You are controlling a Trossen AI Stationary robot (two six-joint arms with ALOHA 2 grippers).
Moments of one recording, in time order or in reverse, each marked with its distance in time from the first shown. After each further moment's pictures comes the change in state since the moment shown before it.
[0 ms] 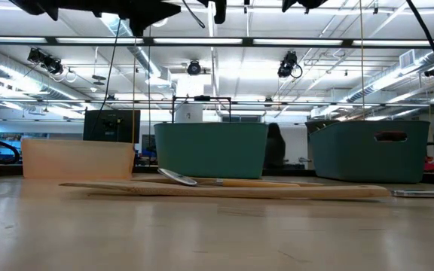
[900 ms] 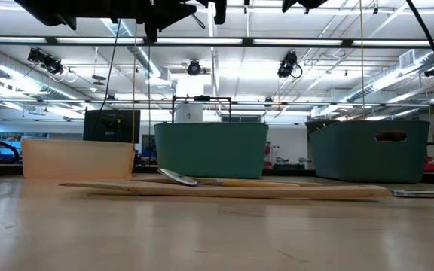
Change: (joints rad) left arm 0.000 0.159 0.001 0.237 0.000 -0.001; right arm 0.000 0.000 0.000 -0.008 0.000 0.003
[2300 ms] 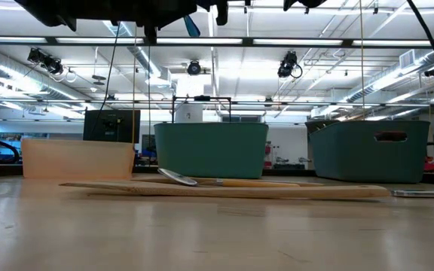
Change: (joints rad) left arm 0.001 -0.001 0.000 -0.025 -0.005 0.000; right arm 0.000 0.000 0.000 -0.015 0.063 -0.025
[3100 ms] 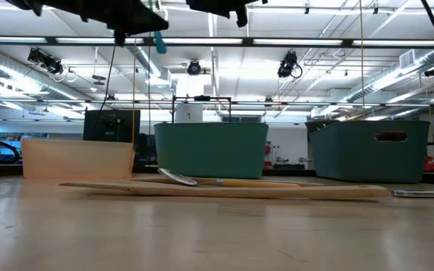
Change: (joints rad) left arm 0.002 -0.265 -0.001 -0.459 -0.223 -0.039; right arm -0.009 -0.098 0.000 -0.263 0.159 -0.044
